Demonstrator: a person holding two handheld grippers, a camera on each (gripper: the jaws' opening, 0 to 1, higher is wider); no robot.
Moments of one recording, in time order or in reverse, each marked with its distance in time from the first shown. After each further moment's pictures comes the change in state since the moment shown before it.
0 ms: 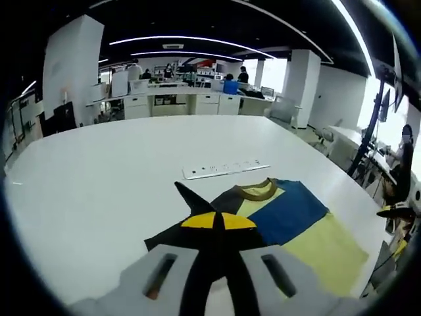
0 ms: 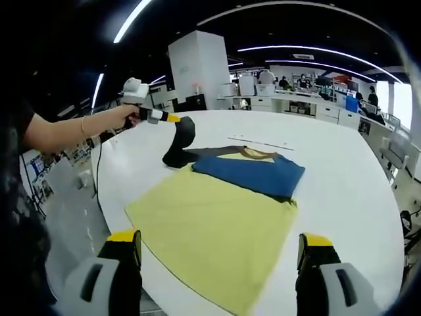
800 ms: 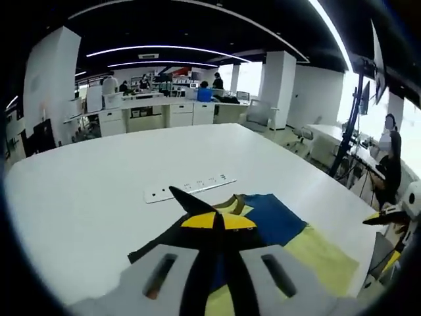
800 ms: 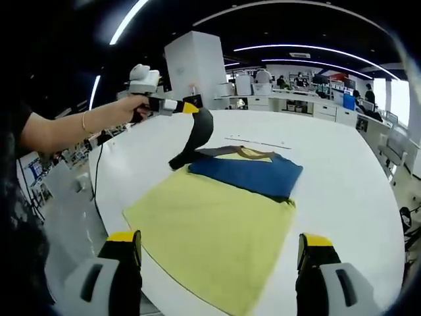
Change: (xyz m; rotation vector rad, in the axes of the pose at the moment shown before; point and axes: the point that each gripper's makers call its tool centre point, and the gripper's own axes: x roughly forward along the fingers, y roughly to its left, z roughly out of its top) left arm 0.032 -0.078 0.029 0.084 -0.041 -0.136; right arm 0.003 -0.005 0.002 0.018 -0.002 -0.018
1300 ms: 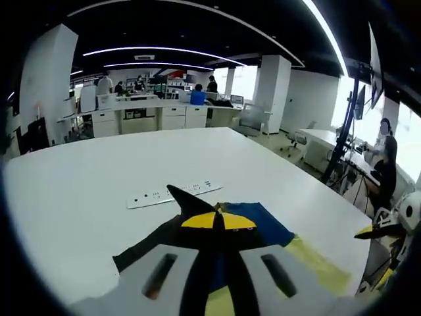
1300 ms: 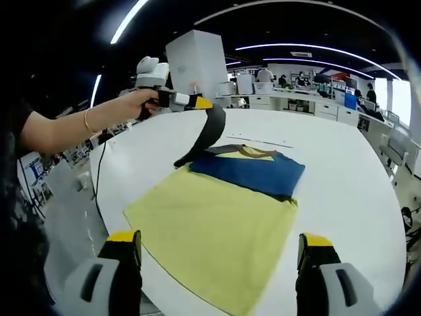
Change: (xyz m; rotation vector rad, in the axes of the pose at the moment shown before) left arm 0.020 -0.034 0.012 -0.034 -0.027 -0.048; right arm 0.003 0.002 -0.002 0.001 0.005 0.010
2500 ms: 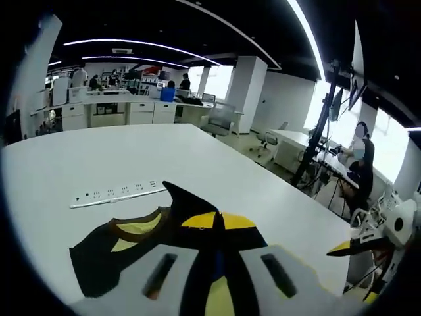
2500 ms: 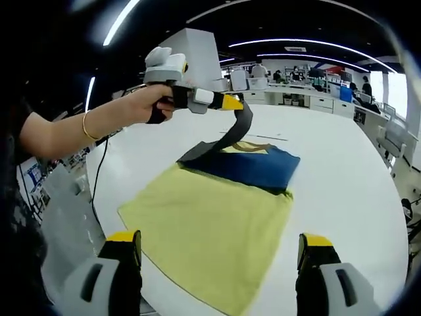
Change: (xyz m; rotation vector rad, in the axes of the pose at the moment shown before) left arm 0.060 -0.092 -0.012 -0.024 0.005 -0.205; right arm 0.007 -0.015 -0.009 0.040 0.024 -0.017
